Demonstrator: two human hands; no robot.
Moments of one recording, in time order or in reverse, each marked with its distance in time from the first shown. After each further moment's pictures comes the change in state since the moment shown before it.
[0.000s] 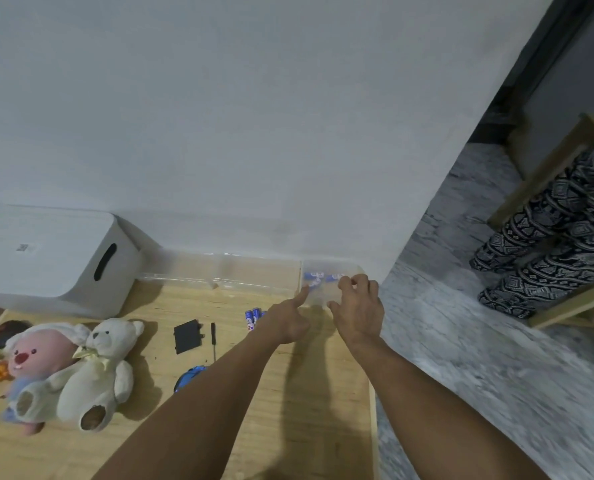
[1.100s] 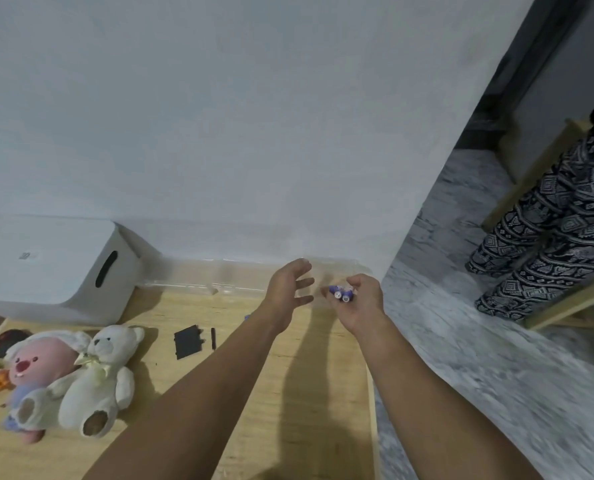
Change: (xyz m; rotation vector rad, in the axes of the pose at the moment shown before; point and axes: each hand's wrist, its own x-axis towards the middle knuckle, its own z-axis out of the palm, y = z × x) left_hand -0.011 0.038 -0.027 -1.228 0.154 0.042; right_hand 0.021 -0.015 -0.046 2.012 -0.204 1.042
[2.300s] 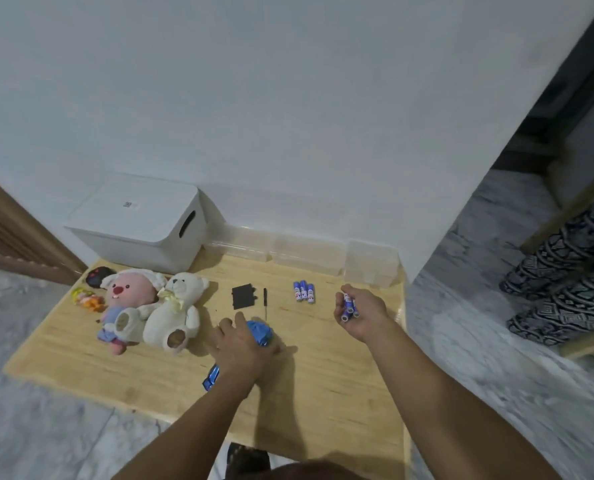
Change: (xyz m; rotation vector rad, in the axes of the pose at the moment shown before) left_hand -0.107 -0.116 -0.166 1.333 0.622 -0.004; right_hand -0.060 0.086 -0.020 -0.357 -0.067 0.154
